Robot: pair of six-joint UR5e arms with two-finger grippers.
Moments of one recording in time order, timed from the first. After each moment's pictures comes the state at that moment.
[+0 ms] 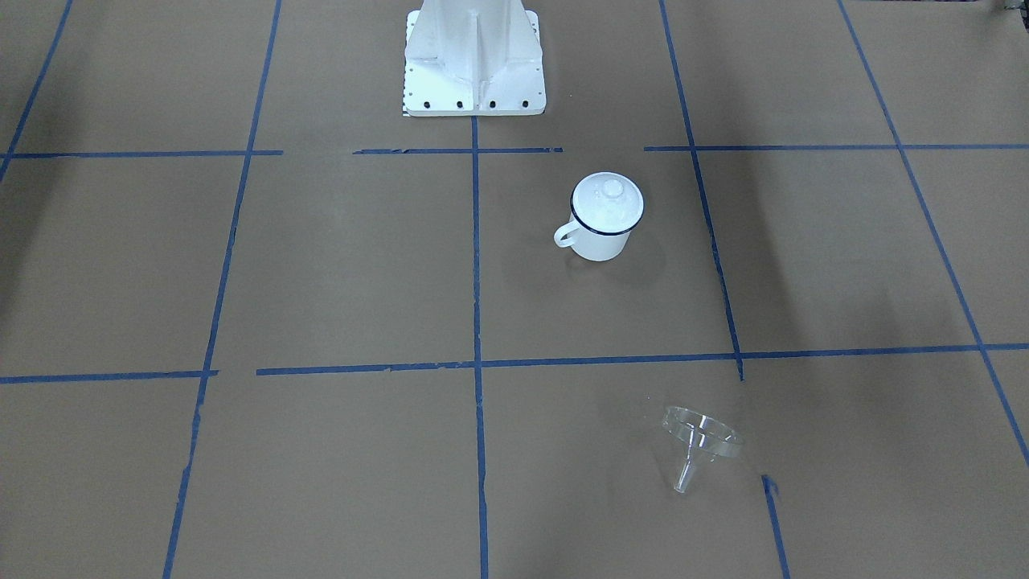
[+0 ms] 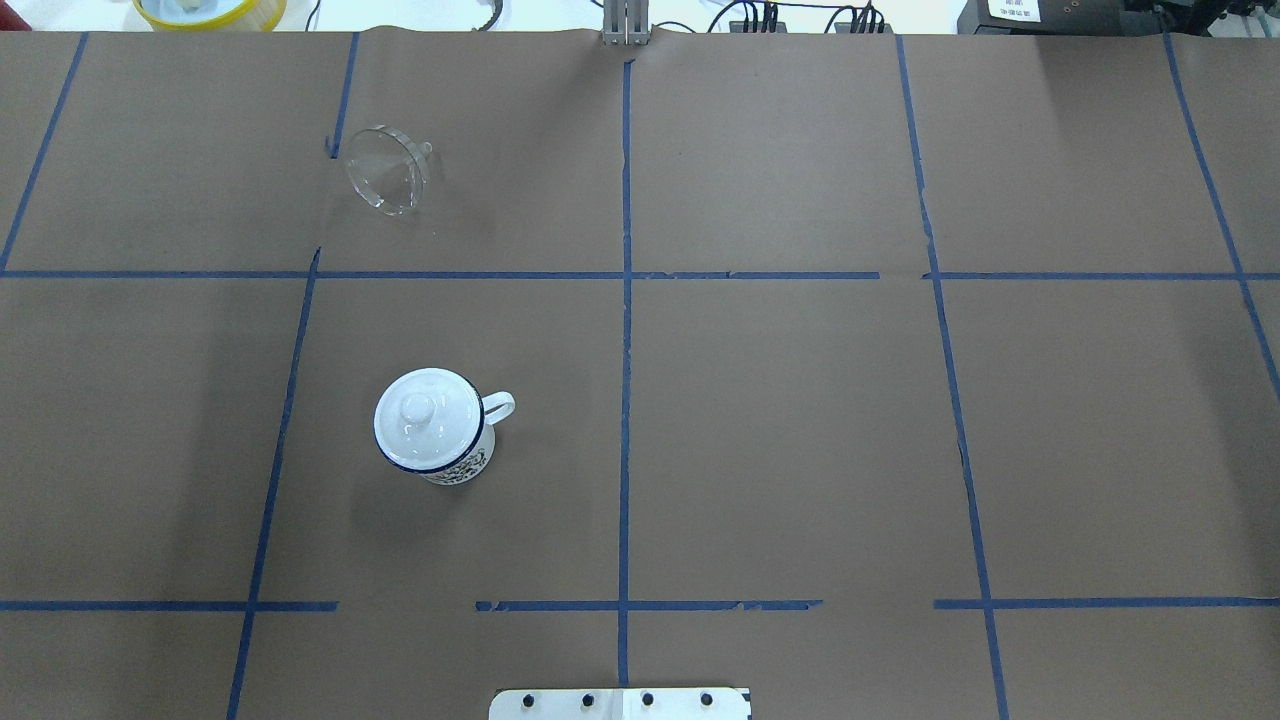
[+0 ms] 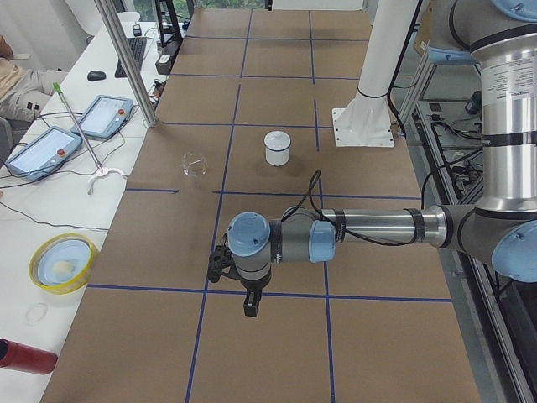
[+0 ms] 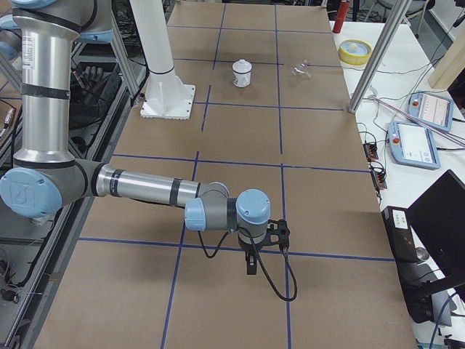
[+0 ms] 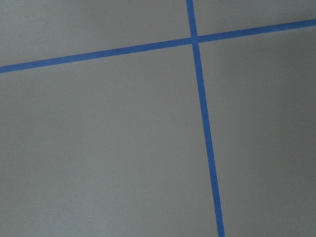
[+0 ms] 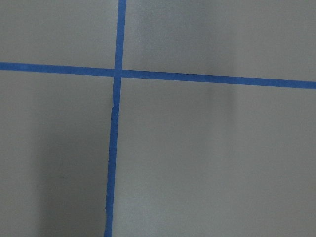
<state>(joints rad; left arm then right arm) -1.61 -1.42 -1.70 -1.54 -2.34 0.20 1.56 -1.68 1.56 -1.39 2.29 0.01</state>
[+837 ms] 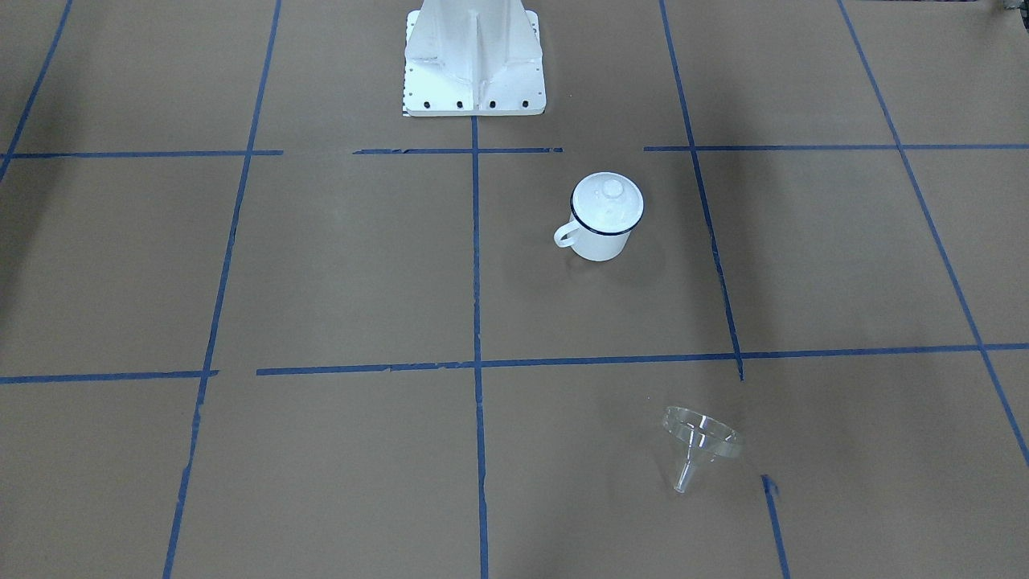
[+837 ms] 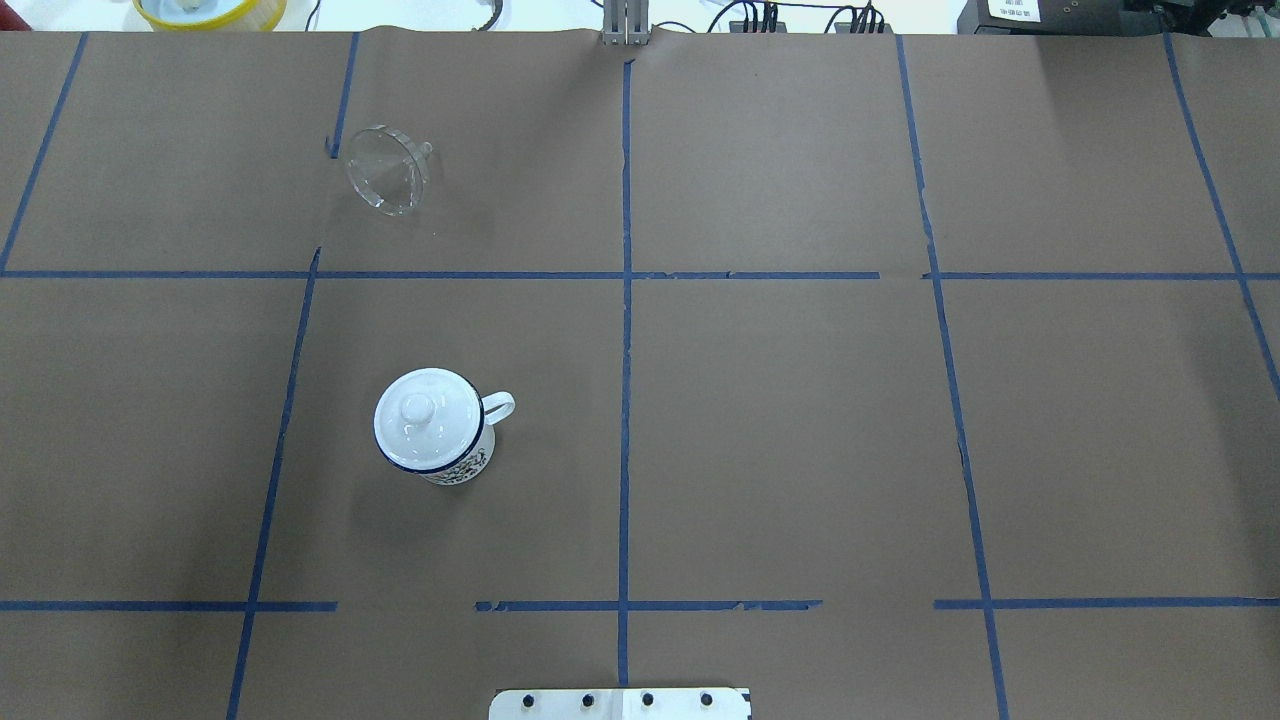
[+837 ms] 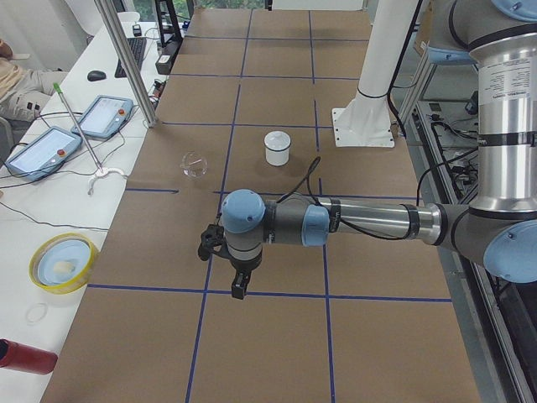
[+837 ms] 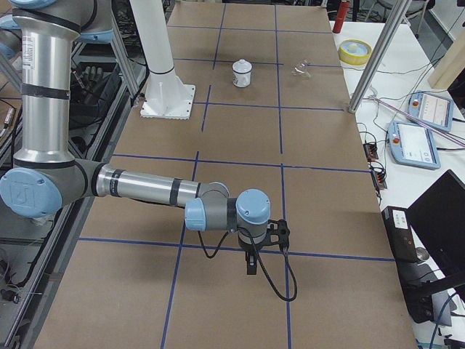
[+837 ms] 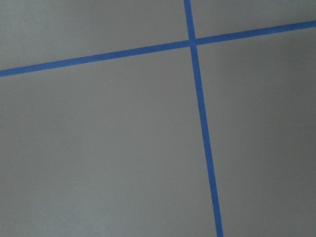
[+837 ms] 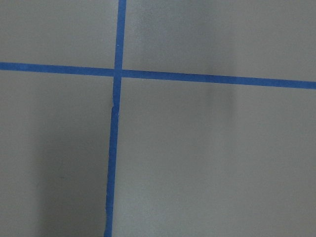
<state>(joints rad) -1.60 -1.48 -1.78 -1.55 -2.35 0.20 1.56 -1.68 1.56 -1.39 2.29 0.01</state>
